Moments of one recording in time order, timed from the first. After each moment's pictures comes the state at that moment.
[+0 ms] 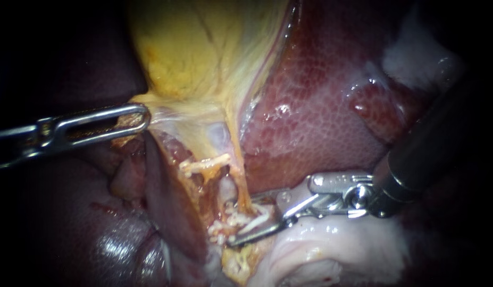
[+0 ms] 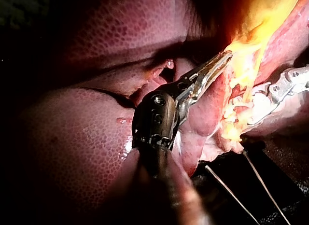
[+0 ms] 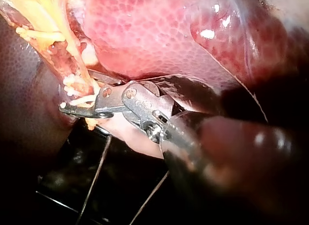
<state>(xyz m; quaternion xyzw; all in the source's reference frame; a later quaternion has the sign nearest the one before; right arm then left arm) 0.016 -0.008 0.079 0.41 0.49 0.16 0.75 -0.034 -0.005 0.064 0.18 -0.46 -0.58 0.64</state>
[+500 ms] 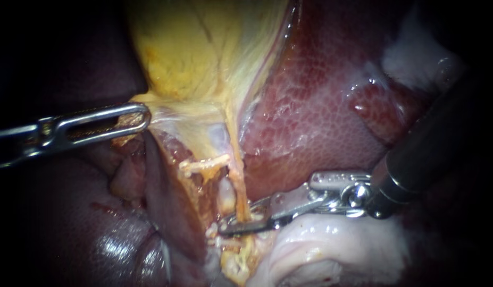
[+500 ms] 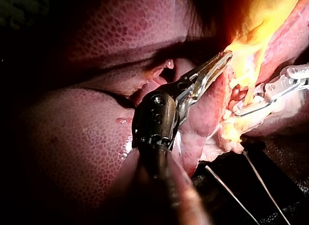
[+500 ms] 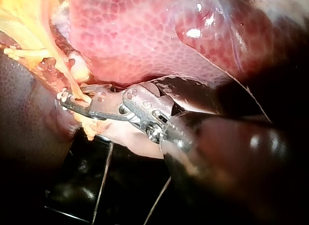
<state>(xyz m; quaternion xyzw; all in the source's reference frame) 0.015 -0.007 0.079 0.43 0.47 0.19 0.74 -0.034 -0.005 0.064 0.18 -0.46 -0.58 0.64</state>
